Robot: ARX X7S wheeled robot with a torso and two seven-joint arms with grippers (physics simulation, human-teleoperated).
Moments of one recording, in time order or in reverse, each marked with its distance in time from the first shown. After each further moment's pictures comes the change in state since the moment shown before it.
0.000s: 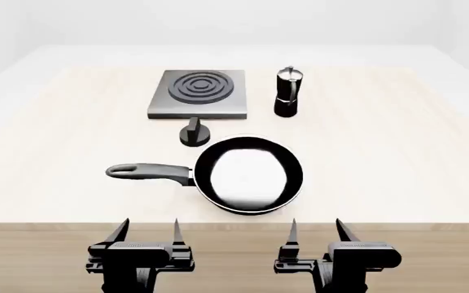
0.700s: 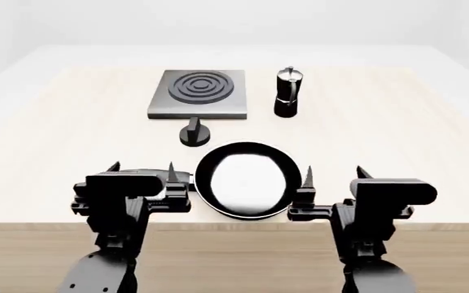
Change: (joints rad) left arm -0.256 -0.077 0.060 0.389 -0.095 -0.602 -0.099; right arm 0.208 0.102 -0.030 -0.434 0.091 0.590 0.093
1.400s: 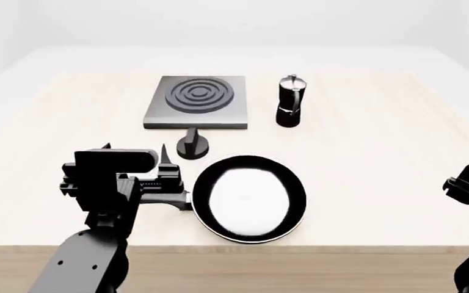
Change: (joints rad) left arm -0.113 -0.048 0.000 0.043 -0.047 -0.138 -0.034; right arm 0.138 0.132 0.473 0.074 -0.051 0.102 0.255
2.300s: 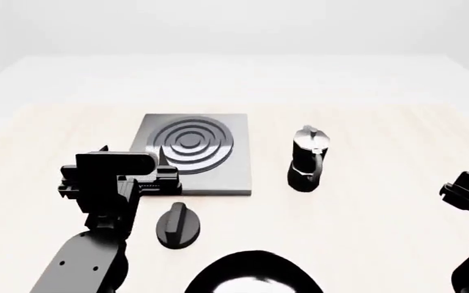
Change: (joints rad) left arm 0.007 -0.030 0.023 -0.032 -0.015 0.039 -0.042; right arm -0.012 0.005 0.005 0.070 0.023 -0.046 0.008
